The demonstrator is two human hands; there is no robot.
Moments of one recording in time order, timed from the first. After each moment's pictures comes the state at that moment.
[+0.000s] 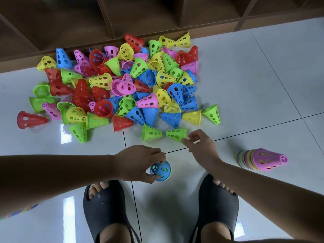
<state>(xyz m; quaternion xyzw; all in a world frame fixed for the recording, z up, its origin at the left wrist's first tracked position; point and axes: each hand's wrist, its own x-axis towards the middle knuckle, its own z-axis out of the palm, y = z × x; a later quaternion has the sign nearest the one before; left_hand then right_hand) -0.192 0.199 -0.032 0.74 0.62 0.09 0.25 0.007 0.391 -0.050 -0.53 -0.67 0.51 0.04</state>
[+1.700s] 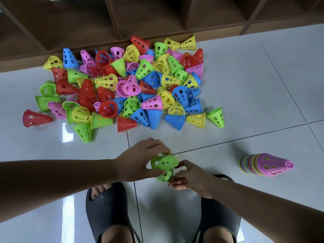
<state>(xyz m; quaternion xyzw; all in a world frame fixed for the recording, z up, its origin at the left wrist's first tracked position) -0.196 0.197 -0.027 0.68 0.64 0.23 0.27 0.024 0.333 -0.068 -0.47 -0.40 0.77 -0.19</state>
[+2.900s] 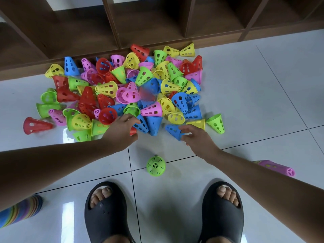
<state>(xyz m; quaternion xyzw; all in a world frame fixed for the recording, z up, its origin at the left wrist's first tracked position) -0.295 0.226 -0.054 0.49 0.85 0.12 0.18 -0.044 0.426 -0.043 -0.44 -0.71 0.55 -0.02</state>
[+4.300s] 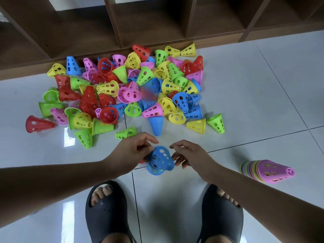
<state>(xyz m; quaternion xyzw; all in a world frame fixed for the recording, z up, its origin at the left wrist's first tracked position) -0.211 0.204 0.012 0.32 0.75 0.37 0.44 -0.022 0.379 -0.025 -0.40 -0.56 0.72 -0.08</state>
